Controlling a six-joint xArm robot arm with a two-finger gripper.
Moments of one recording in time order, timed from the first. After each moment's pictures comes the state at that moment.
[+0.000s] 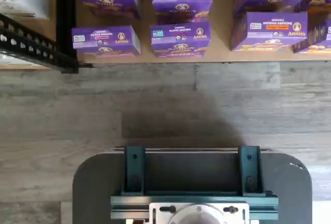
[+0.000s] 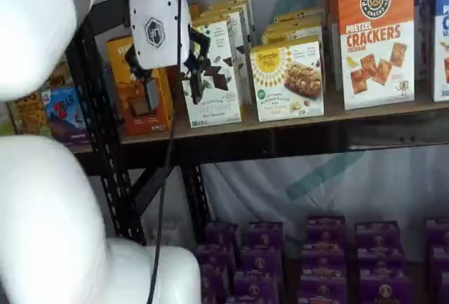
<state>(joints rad) 0.01 -0.85 -1.14 0.04 1.99 0.03</state>
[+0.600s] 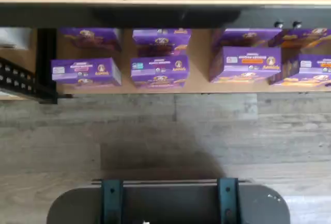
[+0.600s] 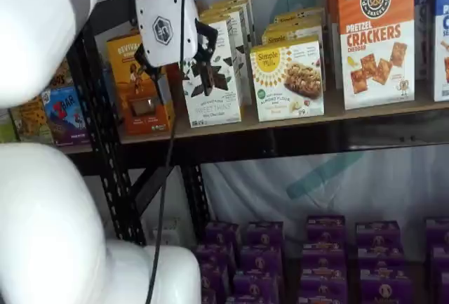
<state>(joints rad) 0.01 -0.87 -1.11 -0.03 1.89 0.01</state>
